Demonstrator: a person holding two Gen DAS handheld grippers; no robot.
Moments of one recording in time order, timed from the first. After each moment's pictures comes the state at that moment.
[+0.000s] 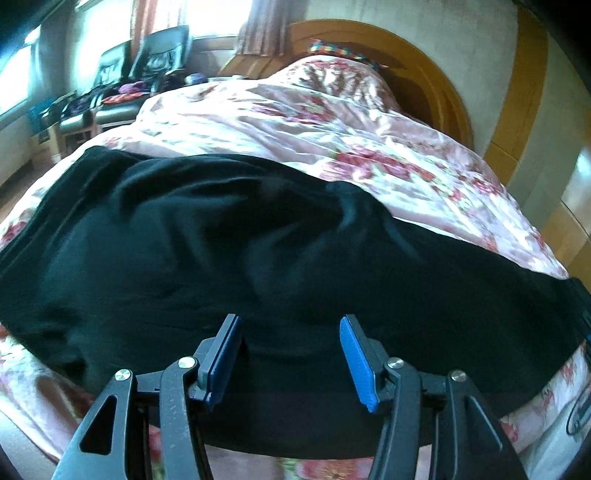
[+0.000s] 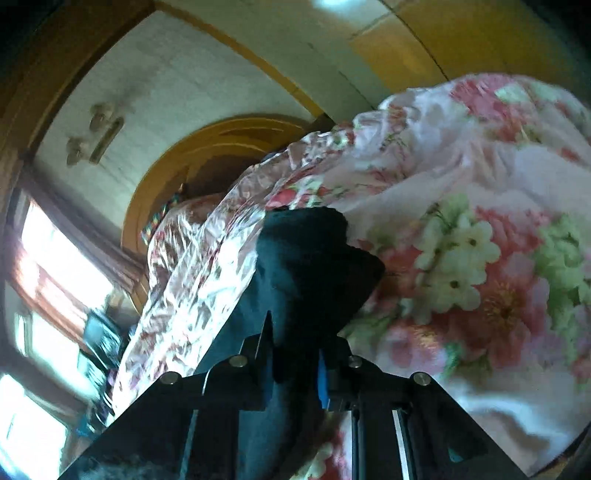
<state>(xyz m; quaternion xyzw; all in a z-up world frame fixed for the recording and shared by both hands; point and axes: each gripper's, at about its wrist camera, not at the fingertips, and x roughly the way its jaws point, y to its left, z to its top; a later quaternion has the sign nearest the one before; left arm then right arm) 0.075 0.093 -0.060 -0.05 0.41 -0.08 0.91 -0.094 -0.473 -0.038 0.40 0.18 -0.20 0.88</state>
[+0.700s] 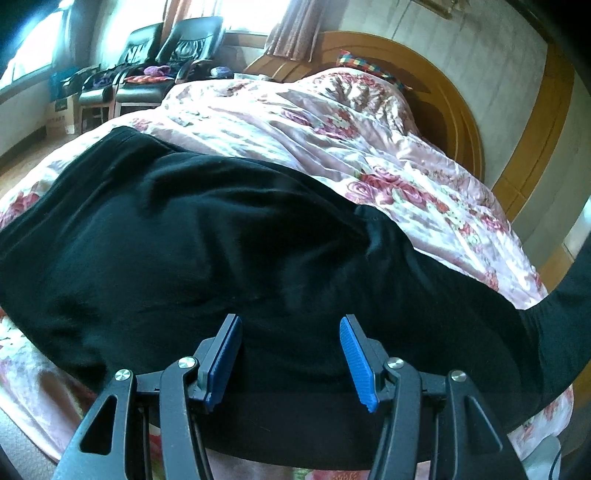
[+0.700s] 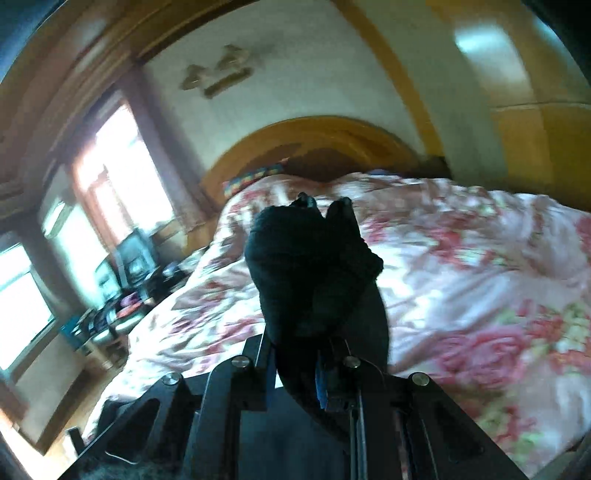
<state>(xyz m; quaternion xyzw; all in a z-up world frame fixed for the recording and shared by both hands) 0.084 0.121 -0.059 -0.12 0.41 -0.07 0.90 -0.033 -0.290 0.094 0.24 0.17 -0.05 0.96</state>
